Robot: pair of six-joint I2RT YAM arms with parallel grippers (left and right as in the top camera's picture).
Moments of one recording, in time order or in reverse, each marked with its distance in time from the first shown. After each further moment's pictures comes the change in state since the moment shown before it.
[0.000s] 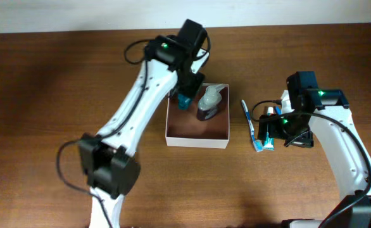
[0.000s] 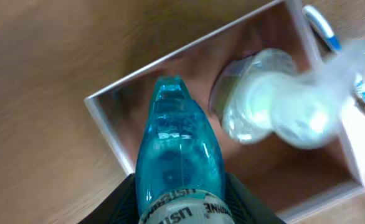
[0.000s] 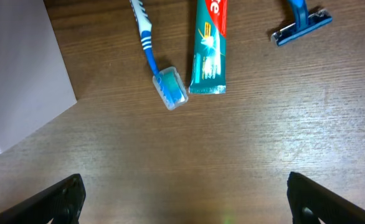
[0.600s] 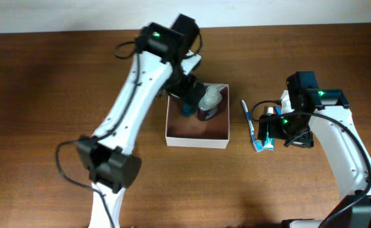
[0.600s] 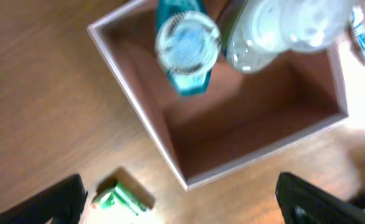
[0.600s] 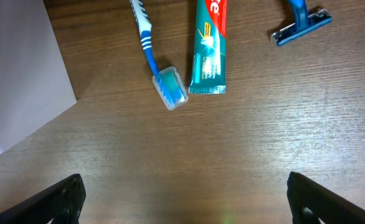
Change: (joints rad) left arm 0.042 0.050 0.246 -0.349 0.042 0.026; right arm 0.000 0.000 0.000 0.000 0.000 0.000
